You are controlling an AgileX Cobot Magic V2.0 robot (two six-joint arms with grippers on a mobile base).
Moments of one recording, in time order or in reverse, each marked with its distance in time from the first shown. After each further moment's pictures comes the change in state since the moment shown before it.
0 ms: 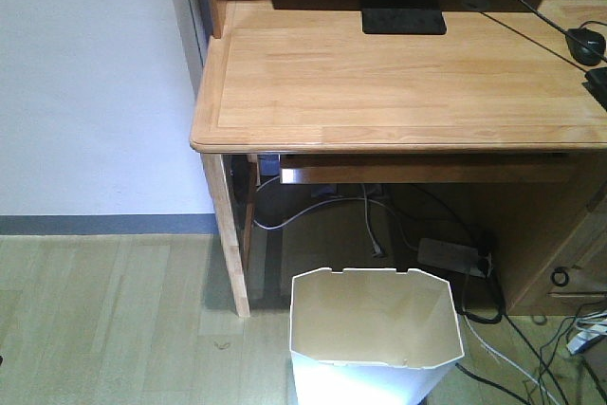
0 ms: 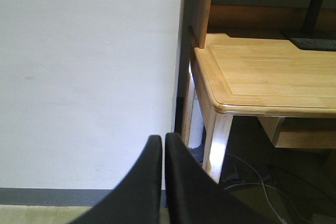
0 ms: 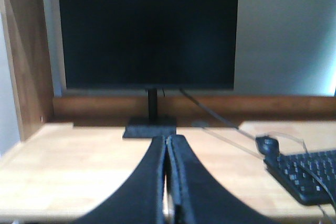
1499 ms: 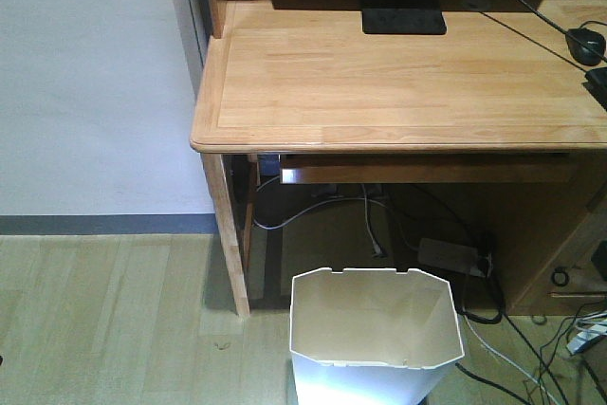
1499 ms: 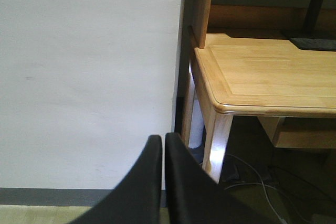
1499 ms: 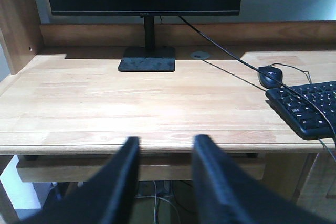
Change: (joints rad) left arm 0.000 0.000 0.000 0.000 0.000 0.000; right arm 0.000 0.221 -0.056 0.005 0.079 0.000
